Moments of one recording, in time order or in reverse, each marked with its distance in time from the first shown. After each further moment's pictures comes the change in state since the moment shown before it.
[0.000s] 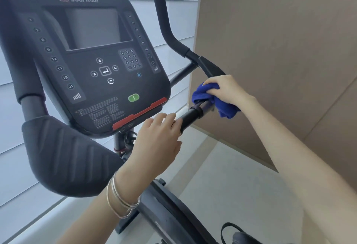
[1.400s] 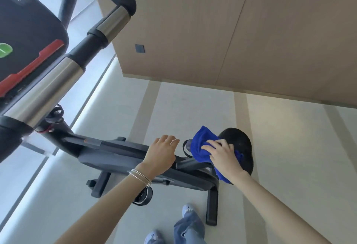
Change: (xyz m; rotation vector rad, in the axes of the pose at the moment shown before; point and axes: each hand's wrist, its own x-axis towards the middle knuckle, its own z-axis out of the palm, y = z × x) left_hand -0.101 0.154 0.201 -0.359 -0.350 0.520; right_hand -0.400 0.117 0.201 -0.421 -0.148 0.543
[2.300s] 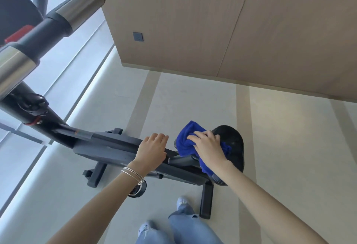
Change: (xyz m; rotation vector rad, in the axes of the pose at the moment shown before) left_hand 0.025 0.010 0.039 0.068 -0.099 -0.111; right_hand 0.033 0.007 0.000 0.096 -0.037 -0.030
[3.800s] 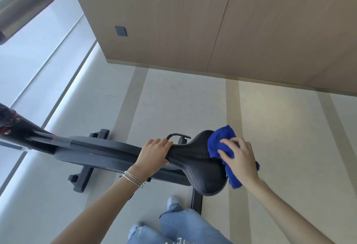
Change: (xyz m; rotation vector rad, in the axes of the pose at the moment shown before) left_hand 0.054 0.045 0.006 -0.098 -0.063 0.165; right_hand -0.053 0.128 -0.007 0.274 0.280 0.336
